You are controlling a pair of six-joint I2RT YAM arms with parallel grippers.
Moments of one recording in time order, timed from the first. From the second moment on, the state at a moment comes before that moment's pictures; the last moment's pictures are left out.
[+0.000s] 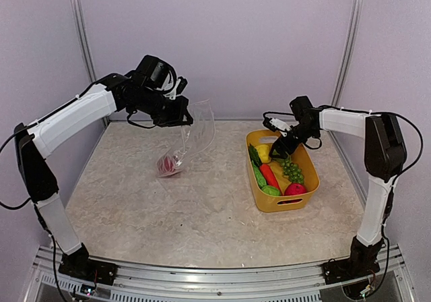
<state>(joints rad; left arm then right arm) -0.65 1.76 1.81 -0.81 0.18 -0.42 0.30 1.95 1.51 -0.58 -0.31 -0.54</state>
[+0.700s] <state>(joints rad) -0.65 1.76 1.77 -0.75 0.20 -0.45 0.30 2.11 1.66 -0.59 -0.42 -0.52</state>
